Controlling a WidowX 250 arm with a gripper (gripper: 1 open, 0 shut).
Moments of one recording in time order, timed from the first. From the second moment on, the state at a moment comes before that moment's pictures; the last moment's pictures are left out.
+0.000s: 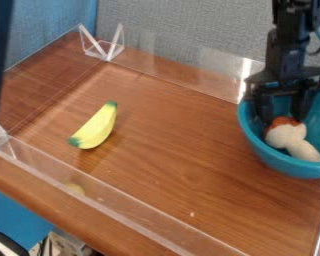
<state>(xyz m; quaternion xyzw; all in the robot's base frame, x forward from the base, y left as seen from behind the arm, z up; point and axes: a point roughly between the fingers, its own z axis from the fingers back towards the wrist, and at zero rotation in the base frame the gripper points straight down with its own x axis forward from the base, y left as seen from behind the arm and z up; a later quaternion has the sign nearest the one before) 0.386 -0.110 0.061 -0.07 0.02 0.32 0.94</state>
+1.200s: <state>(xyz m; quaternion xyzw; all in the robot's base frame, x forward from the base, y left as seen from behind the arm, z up) 0.368 -0.161 0.053 -0.06 0.03 0.27 0.96</state>
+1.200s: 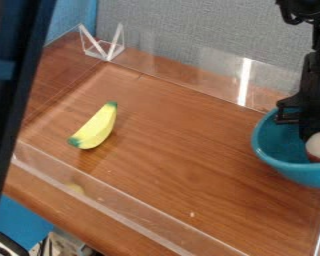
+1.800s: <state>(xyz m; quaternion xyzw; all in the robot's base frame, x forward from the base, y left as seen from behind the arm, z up) 0.388 -0.178 0.074 -0.09 0.02 0.27 0.96</state>
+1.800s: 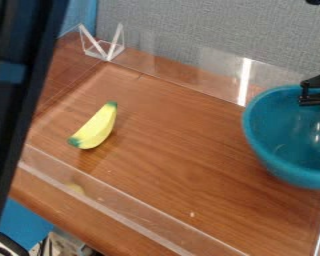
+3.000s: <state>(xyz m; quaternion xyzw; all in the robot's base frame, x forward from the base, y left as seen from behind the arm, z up) 0.348 -0.039 0.169 -0.19 -0.02 0.18 0.97</state>
